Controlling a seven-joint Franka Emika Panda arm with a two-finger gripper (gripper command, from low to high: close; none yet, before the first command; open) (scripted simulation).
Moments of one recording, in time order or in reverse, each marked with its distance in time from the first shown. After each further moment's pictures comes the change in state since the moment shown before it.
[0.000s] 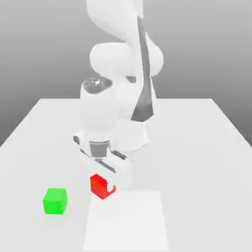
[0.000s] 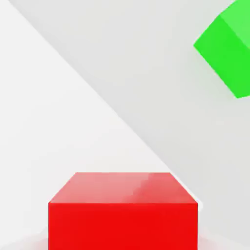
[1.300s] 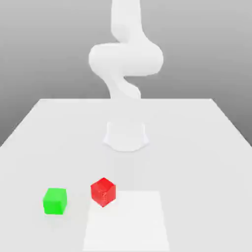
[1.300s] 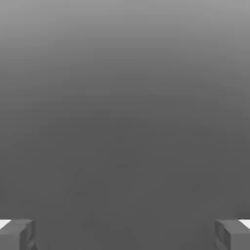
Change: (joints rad) arm 0.190 -0.690 -0.017 0.548 -0.004 -0.517 -0.504
